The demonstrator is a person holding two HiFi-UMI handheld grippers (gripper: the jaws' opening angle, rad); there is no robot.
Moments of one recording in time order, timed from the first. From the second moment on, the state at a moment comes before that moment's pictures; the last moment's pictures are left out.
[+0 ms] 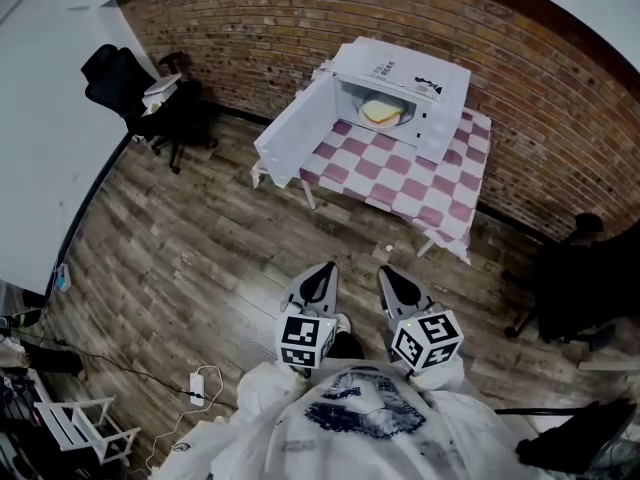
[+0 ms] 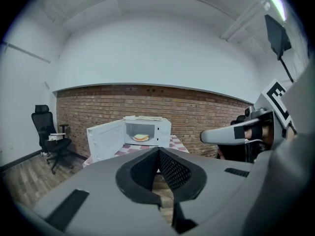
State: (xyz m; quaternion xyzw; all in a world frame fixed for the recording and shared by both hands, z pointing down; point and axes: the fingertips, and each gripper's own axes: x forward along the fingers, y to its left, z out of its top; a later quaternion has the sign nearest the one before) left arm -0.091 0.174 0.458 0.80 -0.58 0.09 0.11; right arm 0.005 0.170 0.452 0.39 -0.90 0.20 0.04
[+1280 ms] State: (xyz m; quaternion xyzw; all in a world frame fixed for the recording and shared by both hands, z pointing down) left arm -0.157 0.024 0.468 0.83 -0.54 0.09 0.11; right arm -0.048 0.028 0.455 0.45 -0.87 0.21 0.03
